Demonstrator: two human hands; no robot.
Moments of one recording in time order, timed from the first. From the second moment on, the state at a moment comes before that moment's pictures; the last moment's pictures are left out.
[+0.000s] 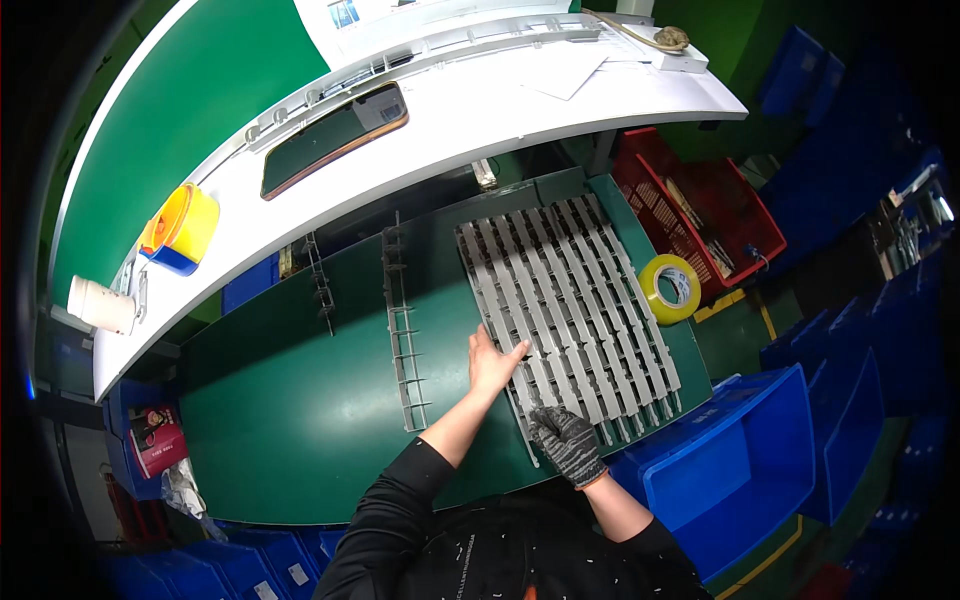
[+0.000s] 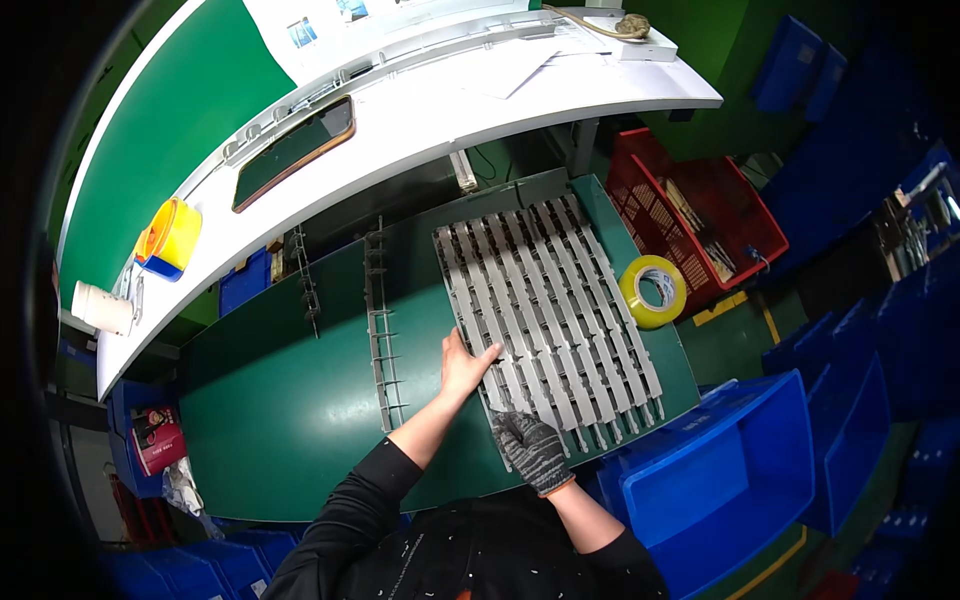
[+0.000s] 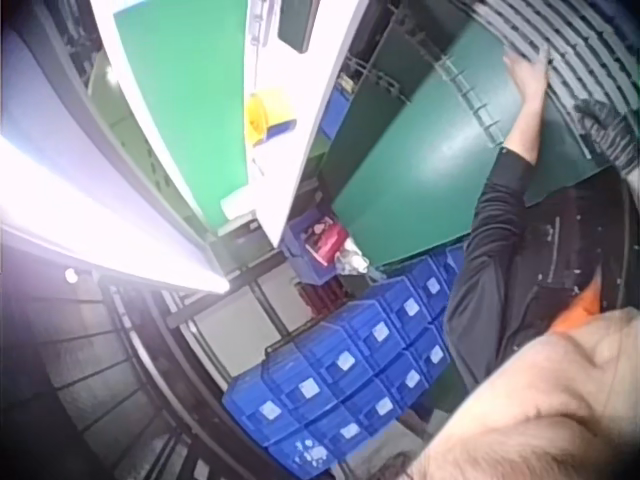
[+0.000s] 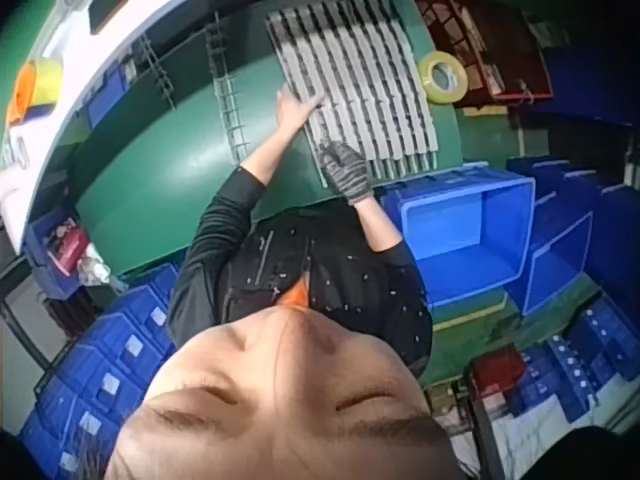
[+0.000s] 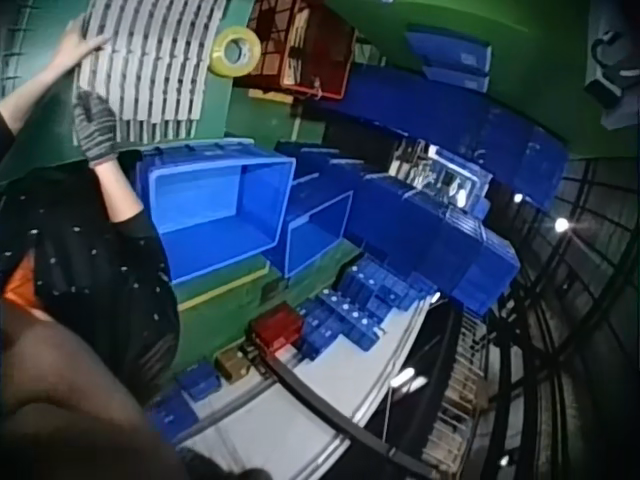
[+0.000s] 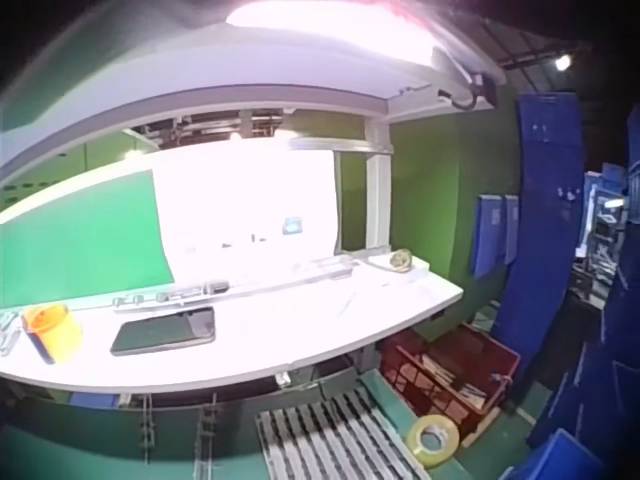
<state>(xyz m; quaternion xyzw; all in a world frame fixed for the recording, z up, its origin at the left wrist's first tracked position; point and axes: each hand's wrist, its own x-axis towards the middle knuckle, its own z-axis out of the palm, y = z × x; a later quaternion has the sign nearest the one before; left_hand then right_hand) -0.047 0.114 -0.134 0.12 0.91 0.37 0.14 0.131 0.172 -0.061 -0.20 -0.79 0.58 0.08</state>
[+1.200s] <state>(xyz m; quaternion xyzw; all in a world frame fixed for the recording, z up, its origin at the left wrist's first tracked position) 0.083 -0.166 -0.121 0.26 0.91 0.28 0.15 0.149 0.016 -0.124 -0.09 -0.88 0.46 0.06</state>
